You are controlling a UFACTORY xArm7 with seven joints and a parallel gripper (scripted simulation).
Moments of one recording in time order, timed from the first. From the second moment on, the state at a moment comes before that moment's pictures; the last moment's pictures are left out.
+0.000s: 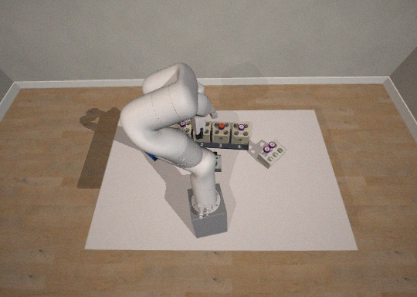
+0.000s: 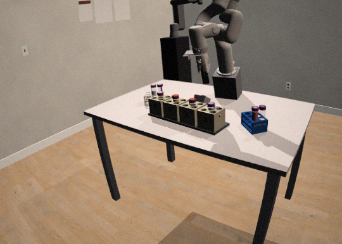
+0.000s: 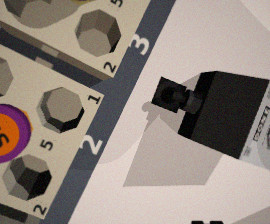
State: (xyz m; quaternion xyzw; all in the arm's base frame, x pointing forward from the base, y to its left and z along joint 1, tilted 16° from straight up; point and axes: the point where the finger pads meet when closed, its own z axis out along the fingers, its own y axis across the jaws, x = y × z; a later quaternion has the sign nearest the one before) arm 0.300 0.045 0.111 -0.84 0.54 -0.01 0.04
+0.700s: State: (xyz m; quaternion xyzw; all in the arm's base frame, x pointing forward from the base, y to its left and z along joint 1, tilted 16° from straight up) arm 0.243 -0.011 0.060 -0.73 0.69 0.03 0.04
